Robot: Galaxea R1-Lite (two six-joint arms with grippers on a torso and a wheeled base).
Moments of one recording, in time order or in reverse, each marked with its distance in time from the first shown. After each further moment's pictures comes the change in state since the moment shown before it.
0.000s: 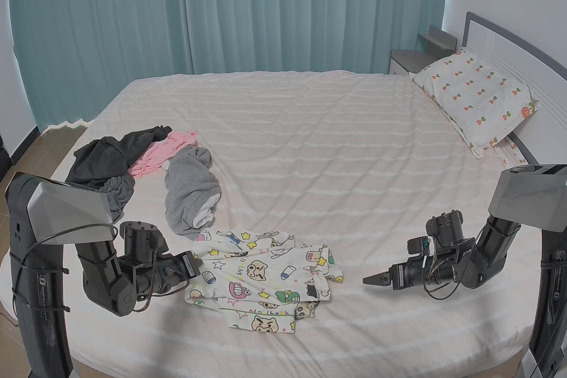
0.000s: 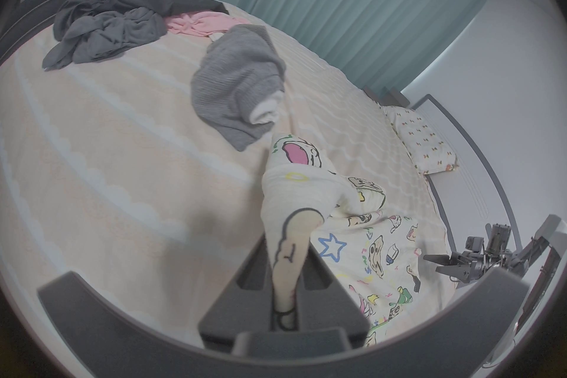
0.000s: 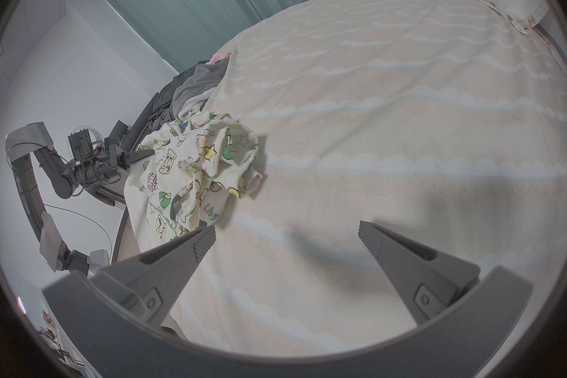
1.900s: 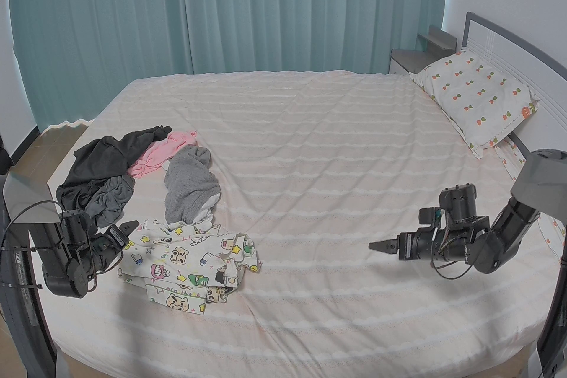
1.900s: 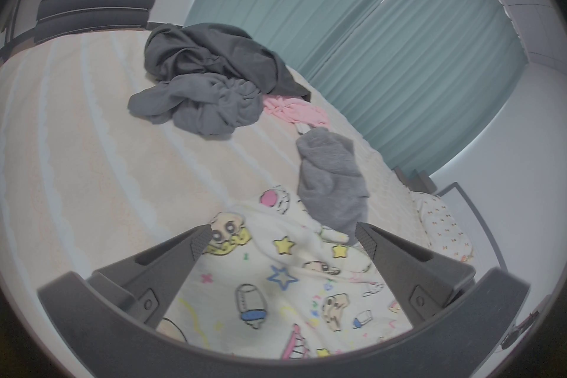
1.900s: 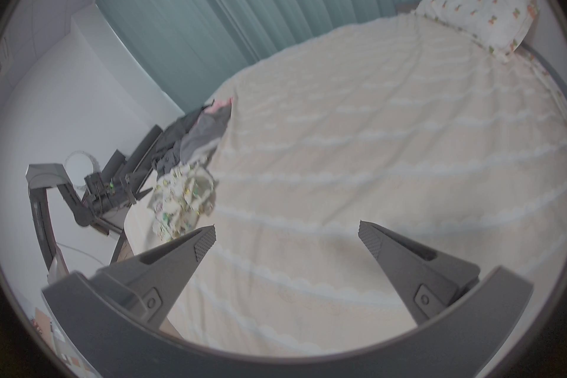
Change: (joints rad) left arm 0.398 -0.007 -0.011 -0.159 -0.078 -0.071; right arm -0.004 -0.212 -0.011 0.001 -0.084 0.109
